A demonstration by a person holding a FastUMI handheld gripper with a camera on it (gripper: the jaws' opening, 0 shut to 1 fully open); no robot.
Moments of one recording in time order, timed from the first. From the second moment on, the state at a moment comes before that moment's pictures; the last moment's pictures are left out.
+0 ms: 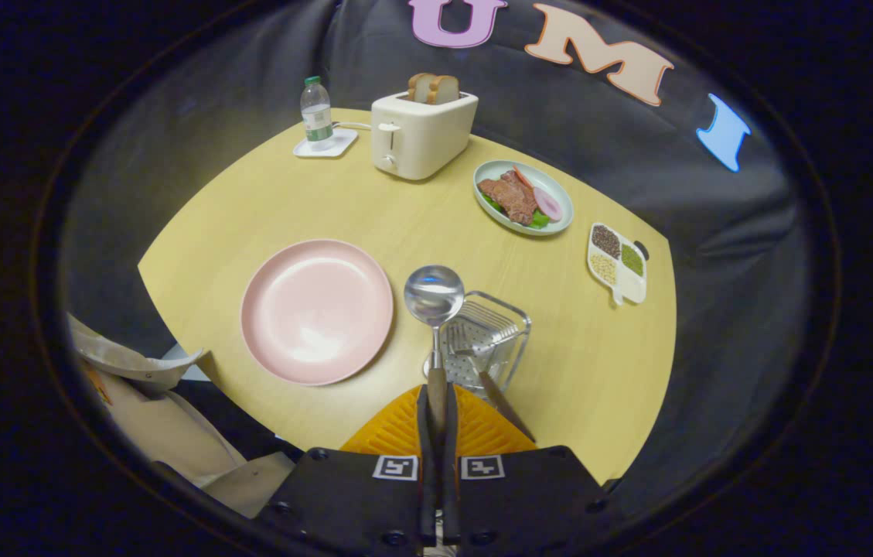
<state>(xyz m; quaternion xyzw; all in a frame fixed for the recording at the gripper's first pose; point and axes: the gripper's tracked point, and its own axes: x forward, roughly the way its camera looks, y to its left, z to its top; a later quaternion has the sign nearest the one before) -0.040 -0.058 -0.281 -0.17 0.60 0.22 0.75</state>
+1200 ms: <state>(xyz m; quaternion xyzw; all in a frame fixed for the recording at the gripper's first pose) -0.020 -0.092 -0.313 -0.26 0.71 0.28 0.59</state>
